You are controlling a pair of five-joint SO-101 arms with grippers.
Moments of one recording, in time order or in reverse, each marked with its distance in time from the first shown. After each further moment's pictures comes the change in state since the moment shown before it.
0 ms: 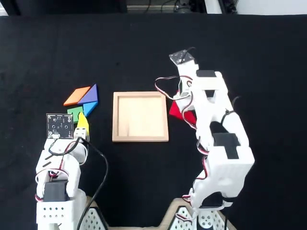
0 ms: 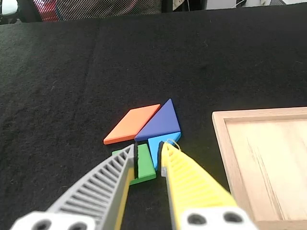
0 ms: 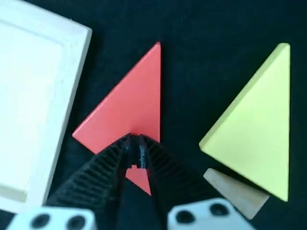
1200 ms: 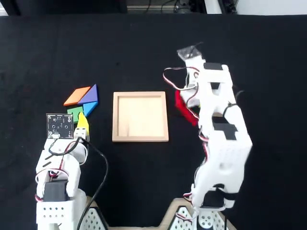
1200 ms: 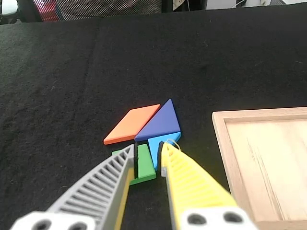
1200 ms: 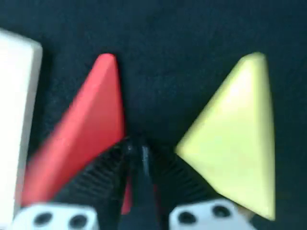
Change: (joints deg) left arm 0.0 0.0 0.0 0.0 0.0; right arm 3.5 13.6 -15.2 7.2 2.0
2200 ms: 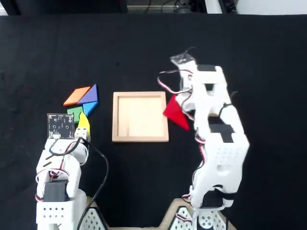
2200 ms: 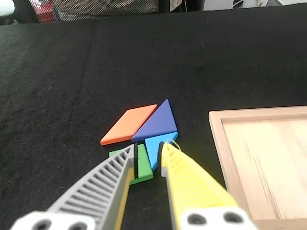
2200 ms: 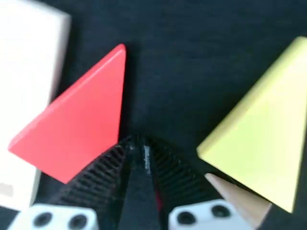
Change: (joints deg) left arm 0.7 0.0 0.0 0.0 0.0; right arm -3.7 -2.9 3.3 2.2 0.6
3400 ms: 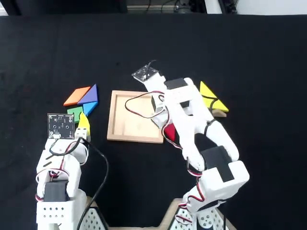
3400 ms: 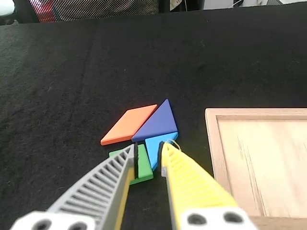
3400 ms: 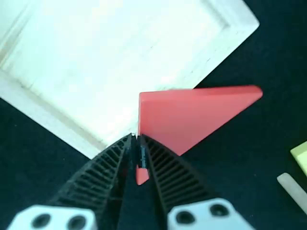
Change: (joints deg) left arm 0.0 0.0 0.0 0.0 0.0; right arm -15.6 -21.7 21.3 -3.1 -0.3
